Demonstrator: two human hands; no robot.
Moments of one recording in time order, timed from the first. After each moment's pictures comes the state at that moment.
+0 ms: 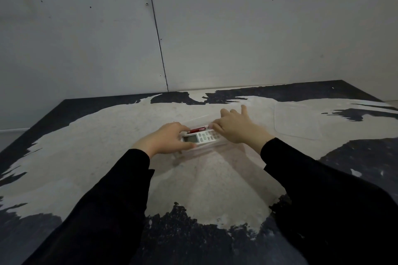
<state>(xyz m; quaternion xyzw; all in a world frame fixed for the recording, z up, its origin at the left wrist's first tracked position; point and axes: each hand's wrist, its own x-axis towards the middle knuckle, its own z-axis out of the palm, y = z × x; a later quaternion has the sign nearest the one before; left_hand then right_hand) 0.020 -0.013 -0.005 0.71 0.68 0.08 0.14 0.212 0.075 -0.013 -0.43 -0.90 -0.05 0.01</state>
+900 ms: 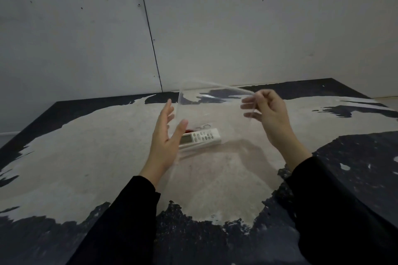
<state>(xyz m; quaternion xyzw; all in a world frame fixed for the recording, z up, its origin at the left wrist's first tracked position) 0.058 -0.049 -0.025 0.56 0.55 0.58 0.21 0.285 0.045 0.010 -0.31 -0.58 0.46 0.60</state>
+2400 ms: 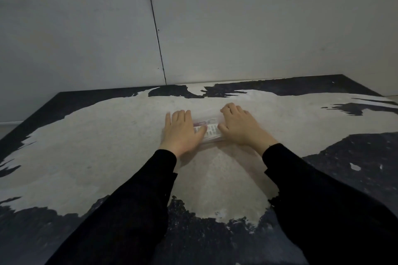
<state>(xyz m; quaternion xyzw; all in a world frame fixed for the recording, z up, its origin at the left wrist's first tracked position) 0.057 0.002 -0.042 0.64 0.76 0.13 -0.01 0.225 0.066 -0.036 -0.46 -0.87 0.03 0.14</state>
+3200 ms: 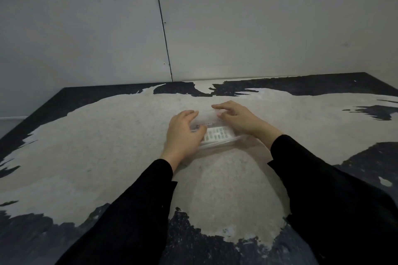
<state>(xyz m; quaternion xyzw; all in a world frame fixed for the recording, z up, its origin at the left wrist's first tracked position) 0.048 0.009 -0.057 0.57 0.70 0.42 0.09 0.204 0.113 -0.039 -0.38 -0.82 0.36 0.25</state>
